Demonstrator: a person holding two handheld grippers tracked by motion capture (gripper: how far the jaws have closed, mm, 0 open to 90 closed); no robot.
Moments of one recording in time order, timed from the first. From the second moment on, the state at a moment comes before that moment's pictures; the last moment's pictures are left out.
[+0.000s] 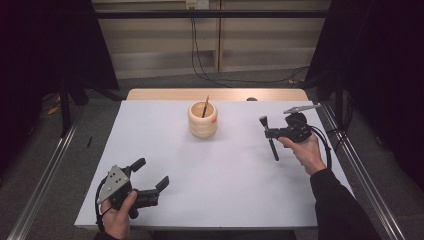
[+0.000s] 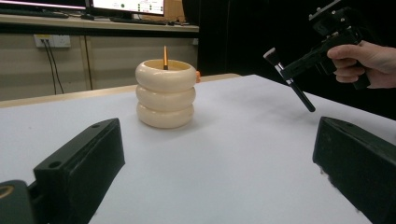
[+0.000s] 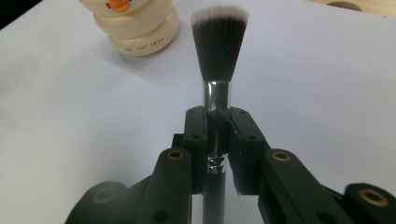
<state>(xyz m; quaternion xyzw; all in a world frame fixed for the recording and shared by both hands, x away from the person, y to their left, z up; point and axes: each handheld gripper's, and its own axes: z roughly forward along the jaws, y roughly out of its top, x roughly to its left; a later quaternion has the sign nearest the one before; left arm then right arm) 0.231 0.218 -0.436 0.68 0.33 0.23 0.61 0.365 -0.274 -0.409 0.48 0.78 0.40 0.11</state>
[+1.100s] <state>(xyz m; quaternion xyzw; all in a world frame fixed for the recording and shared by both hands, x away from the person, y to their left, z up) 0.230 0.219 -0.435 0.68 0.33 0.22 0.61 0.340 -0.293 -0.380 0.40 0.71 0.56 0.17</state>
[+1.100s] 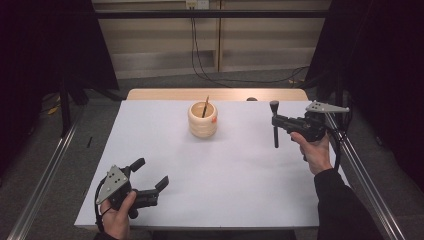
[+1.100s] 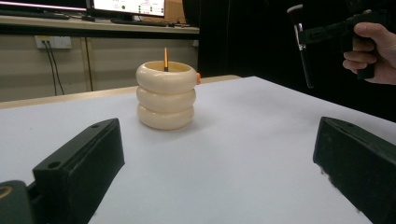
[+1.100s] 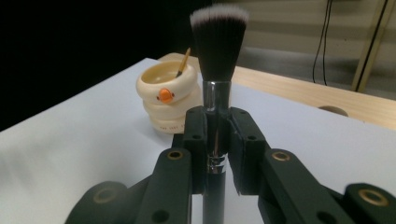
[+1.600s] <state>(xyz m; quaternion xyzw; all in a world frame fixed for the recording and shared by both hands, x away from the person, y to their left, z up) 0.230 0.218 -0.435 0.68 0.33 0.22 0.62 0.336 -0.296 -0.372 0.38 0.69 0.60 0.17</state>
